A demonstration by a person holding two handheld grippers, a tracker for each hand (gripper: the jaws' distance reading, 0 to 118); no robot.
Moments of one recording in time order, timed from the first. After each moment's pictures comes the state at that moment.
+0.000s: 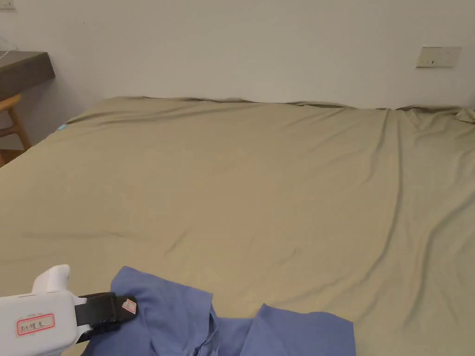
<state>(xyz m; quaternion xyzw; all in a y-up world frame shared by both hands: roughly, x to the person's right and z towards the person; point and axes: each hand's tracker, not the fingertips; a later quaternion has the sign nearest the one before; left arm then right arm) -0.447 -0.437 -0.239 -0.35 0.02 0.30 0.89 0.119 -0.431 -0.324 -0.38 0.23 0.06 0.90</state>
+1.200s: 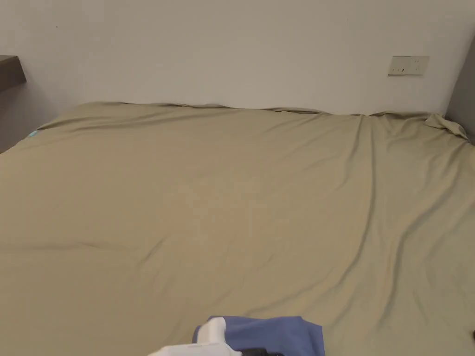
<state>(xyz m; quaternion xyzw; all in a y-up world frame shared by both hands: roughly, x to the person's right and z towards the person) -0.244 -0.554 -0.320 -0.42 -0.20 0.42 0.78 0.134 -0.434 -0.307 -0.39 0.21 0.05 0.90</state>
